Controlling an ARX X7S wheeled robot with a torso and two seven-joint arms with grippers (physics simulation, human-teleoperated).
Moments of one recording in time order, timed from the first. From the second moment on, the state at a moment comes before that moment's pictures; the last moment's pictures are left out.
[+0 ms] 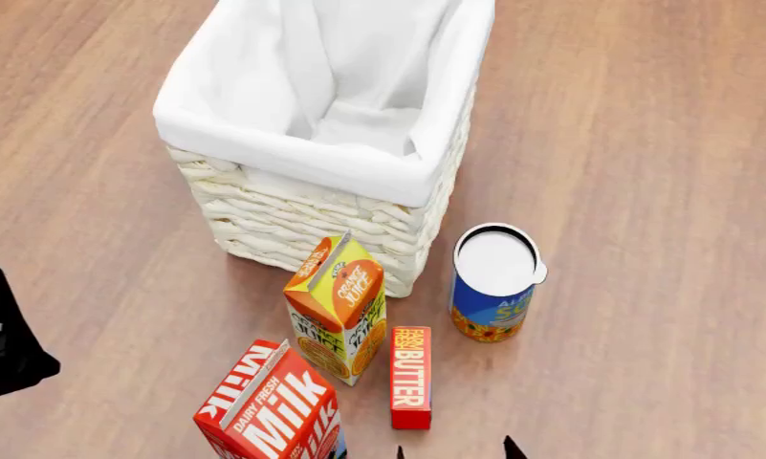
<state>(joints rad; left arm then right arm) -0.18 -0.27 -0.03 0.33 -0.49 -0.23 -0.35 -0.02 0.22 -0.27 -0.06 0.30 -0.11 0.06</state>
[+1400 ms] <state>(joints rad) -0.14 -0.29 -0.02 0.41 -0.54 -0.24 -0.39 0.19 0.18 -0.35 0.15 0.25 -0.04 0.11</state>
